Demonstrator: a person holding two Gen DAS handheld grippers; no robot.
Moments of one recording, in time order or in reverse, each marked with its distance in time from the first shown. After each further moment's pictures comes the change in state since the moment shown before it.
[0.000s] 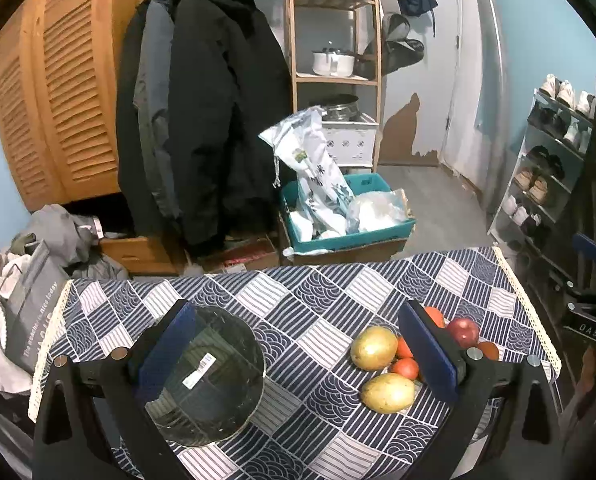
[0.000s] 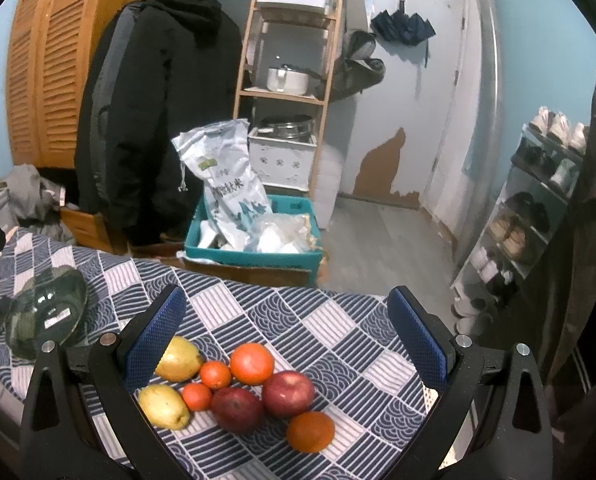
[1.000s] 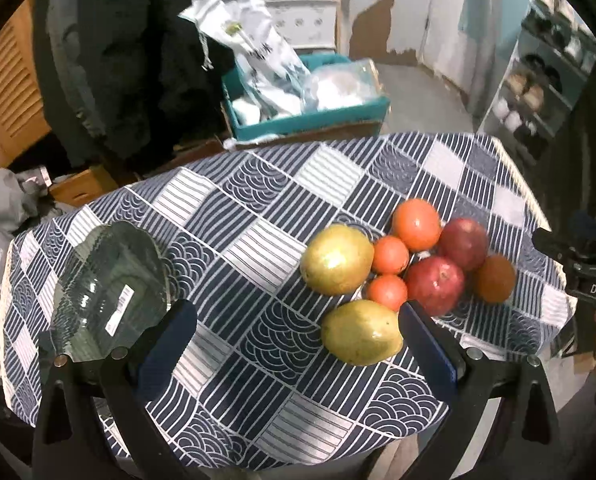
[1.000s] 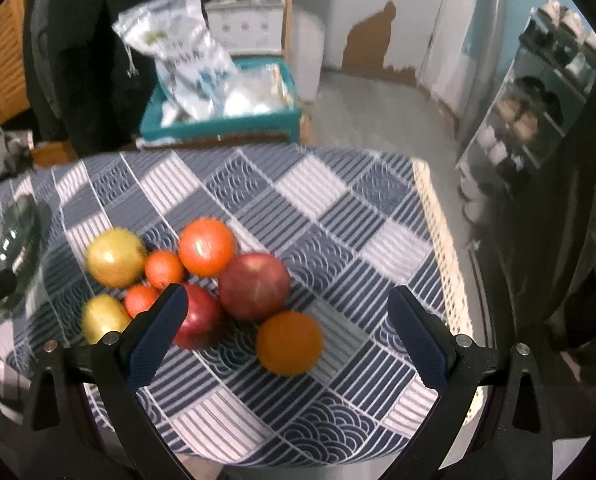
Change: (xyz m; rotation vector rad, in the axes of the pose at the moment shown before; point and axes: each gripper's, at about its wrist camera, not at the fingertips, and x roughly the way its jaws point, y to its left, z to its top) left arm 0.120 -0.070 -0.065 0.103 0.368 -0.065; right arm 0.090 -0.044 -0.085 0.106 0.459 0.001
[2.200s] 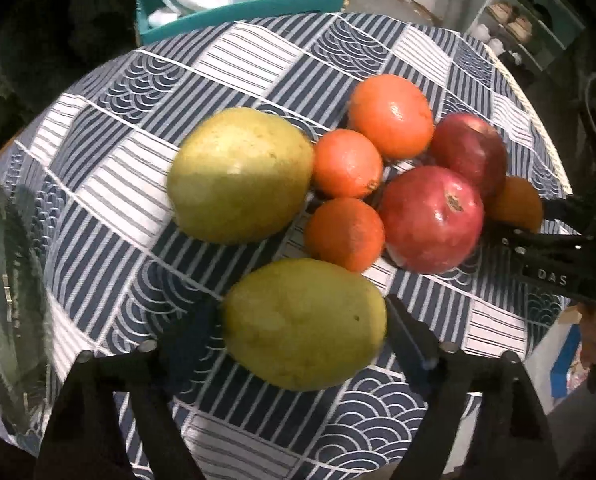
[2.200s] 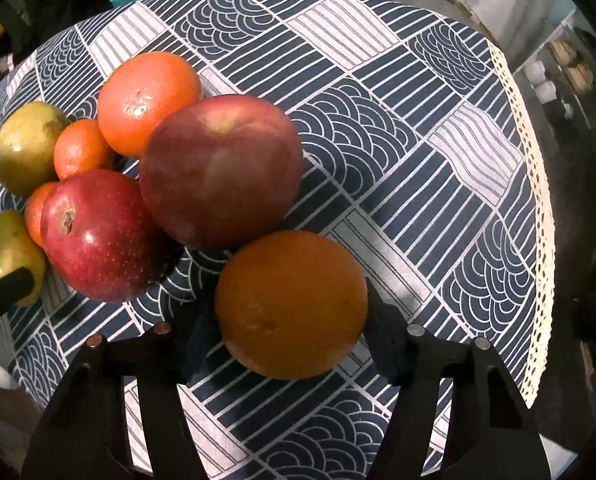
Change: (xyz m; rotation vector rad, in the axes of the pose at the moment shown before) left arm 0.113 -0.052 -0.027 0.070 0.258 -0.130; right arm 0.130 0.006 -0.048 -0.059 0.355 0.044
